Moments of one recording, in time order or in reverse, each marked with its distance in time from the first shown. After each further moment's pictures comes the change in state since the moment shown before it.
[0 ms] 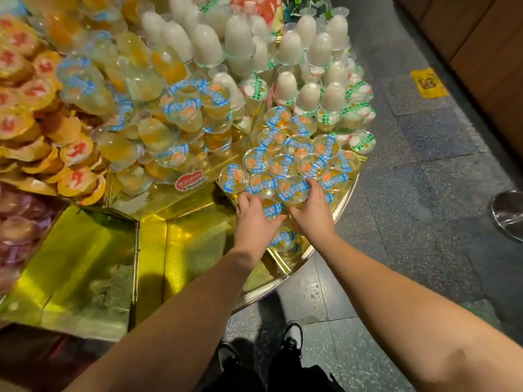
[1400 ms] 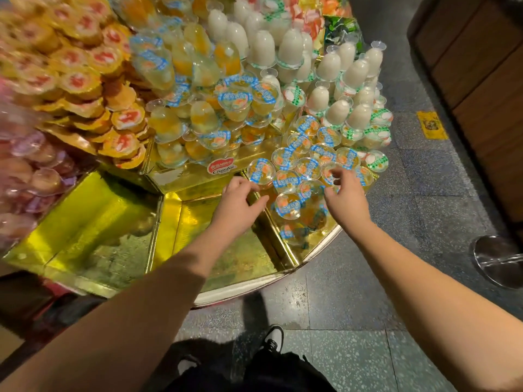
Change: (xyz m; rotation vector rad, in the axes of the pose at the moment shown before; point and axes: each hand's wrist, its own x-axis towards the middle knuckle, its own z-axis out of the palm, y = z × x) left_hand -0.022 -0.041 -0.097 -0.138 0.007 0.097; right_hand -0.014 -0.060 -0.054 -0.184 0.045 -0.141
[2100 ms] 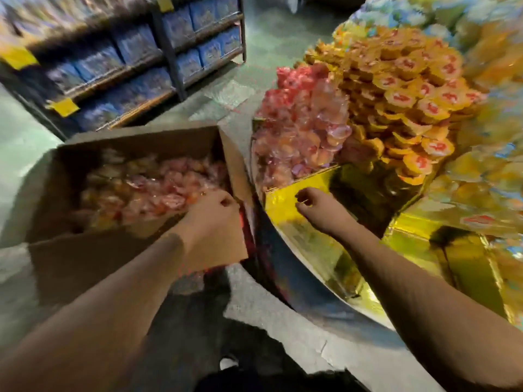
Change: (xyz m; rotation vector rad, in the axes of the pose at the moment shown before) left_hand -0.315 -0.365 -0.397 -0.010 0.295 -0.528; right_hand -0.244 -0.446 0.320 -0.155 -0.725 -0.592
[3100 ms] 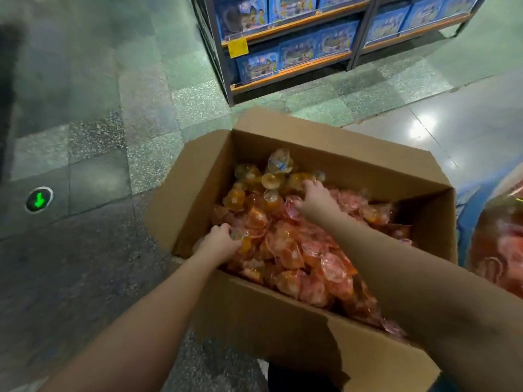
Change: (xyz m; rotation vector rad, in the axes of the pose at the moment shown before) left_hand 0.098 -0.407 -0.192 -0.128 0.024 -0.919; right_hand 0.373 -0.357 0.356 -0.294 -0.469 -0.228
